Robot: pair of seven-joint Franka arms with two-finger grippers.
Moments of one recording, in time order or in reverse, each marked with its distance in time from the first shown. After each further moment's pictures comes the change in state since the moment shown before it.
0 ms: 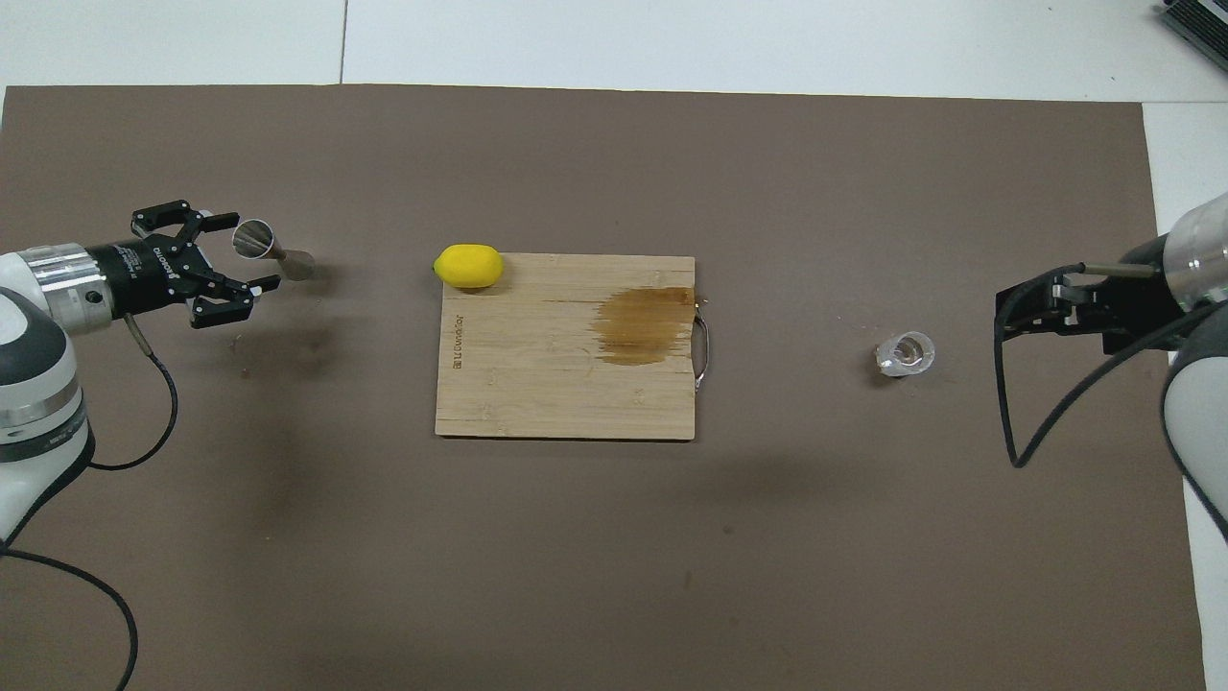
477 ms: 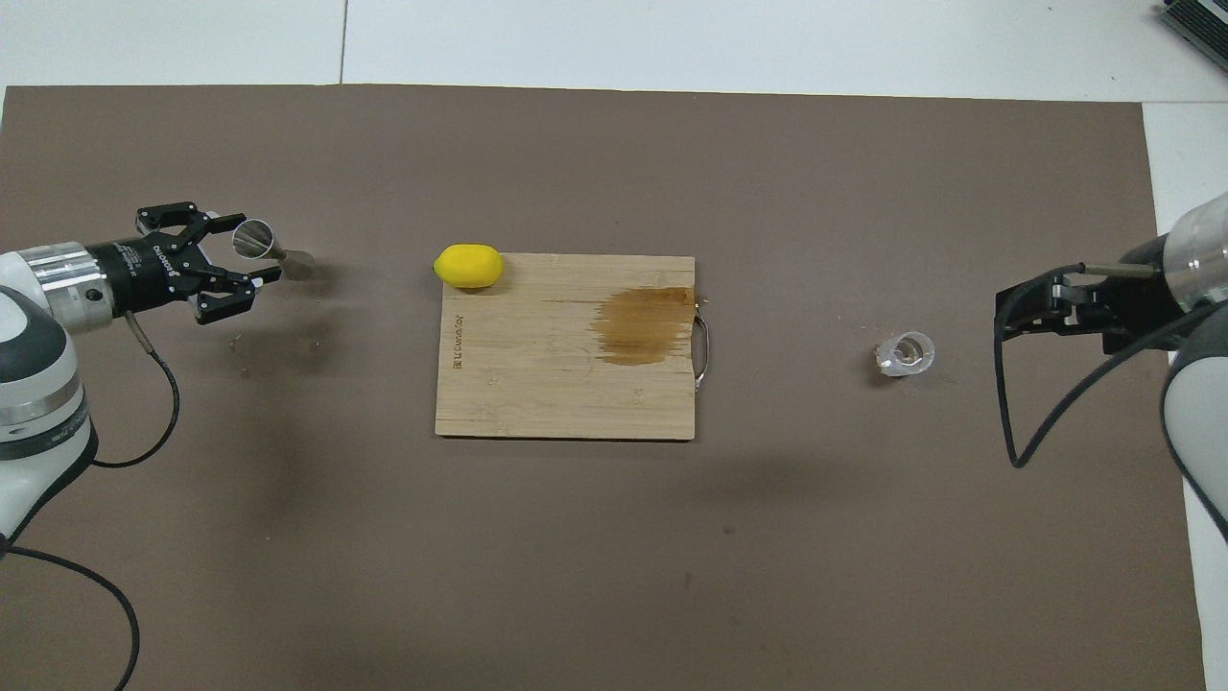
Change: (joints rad) left arm 0.000 0.004 0.000 0.004 -0.016 0.001 -0.001; right arm 0.000 0.000 0.000 0.000 0.000 0.000 0.000
